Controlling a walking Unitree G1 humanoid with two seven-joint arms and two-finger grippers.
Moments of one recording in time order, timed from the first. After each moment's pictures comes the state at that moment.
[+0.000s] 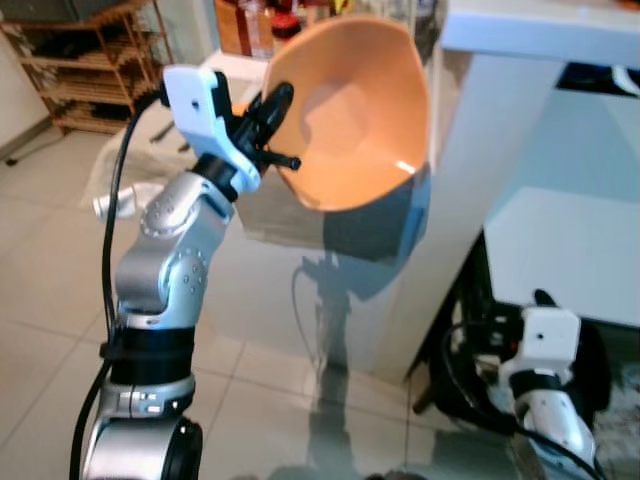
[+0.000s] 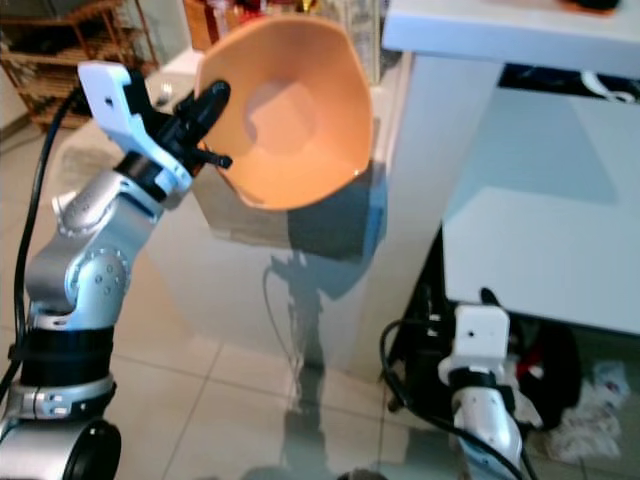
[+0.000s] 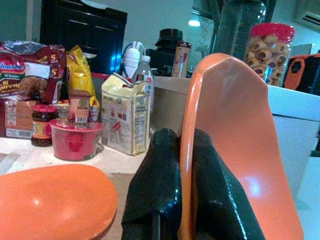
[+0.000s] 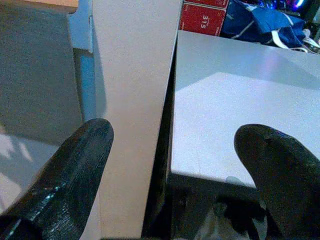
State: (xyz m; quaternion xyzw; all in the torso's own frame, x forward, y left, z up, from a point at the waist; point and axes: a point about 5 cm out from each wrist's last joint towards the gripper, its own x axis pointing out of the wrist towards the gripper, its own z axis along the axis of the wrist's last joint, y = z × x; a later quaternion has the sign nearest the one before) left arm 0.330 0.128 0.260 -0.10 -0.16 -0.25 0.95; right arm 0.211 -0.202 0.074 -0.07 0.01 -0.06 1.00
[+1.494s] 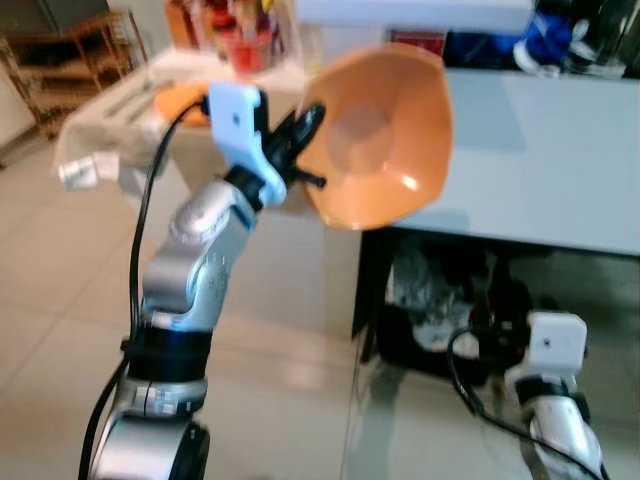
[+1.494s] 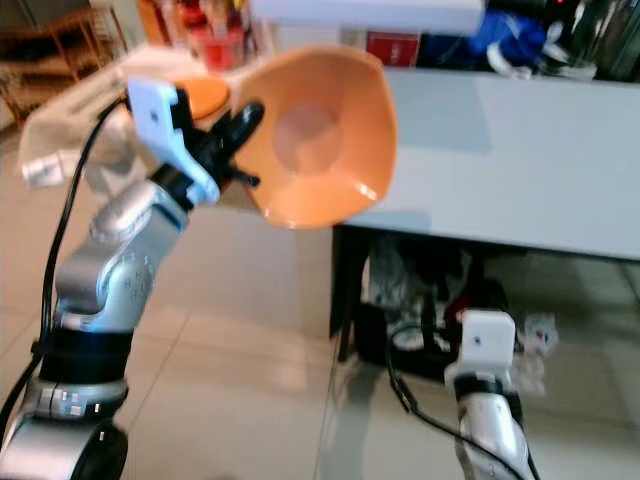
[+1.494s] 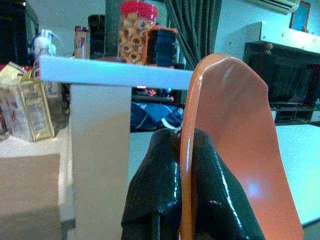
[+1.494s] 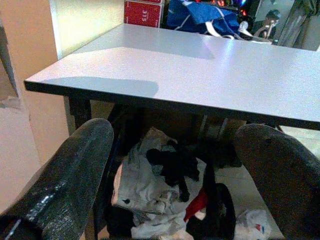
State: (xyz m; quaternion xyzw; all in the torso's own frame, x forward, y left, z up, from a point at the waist) left arm 0.332 0.103 0.249 -0.08 -0.14 -0.29 0.94; right arm 0.205 -0.205 0.071 -0.07 0.02 -0.07 0.99
